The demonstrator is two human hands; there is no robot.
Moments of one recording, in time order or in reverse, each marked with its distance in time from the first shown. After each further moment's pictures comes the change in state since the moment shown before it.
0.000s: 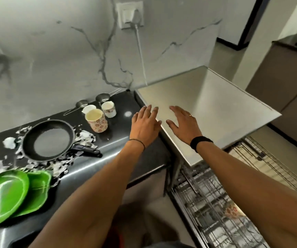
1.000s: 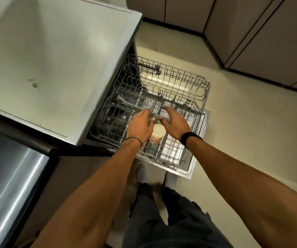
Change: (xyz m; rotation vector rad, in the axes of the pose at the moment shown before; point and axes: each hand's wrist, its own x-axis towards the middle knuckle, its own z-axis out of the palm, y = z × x) left_hand -0.092 0.327 0.250 -0.285 -0.718 0.327; right_hand -0.303 0.287 -0.016 0.313 0.042 0.905
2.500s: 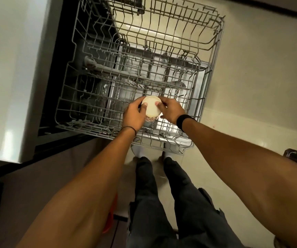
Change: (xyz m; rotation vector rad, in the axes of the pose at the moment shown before) left_hand 0.055 -0.095 0.139 -0.465 -0.183 -0.225; right_hand 0.065 0.108 0.122 0.377 -0.162 0.379
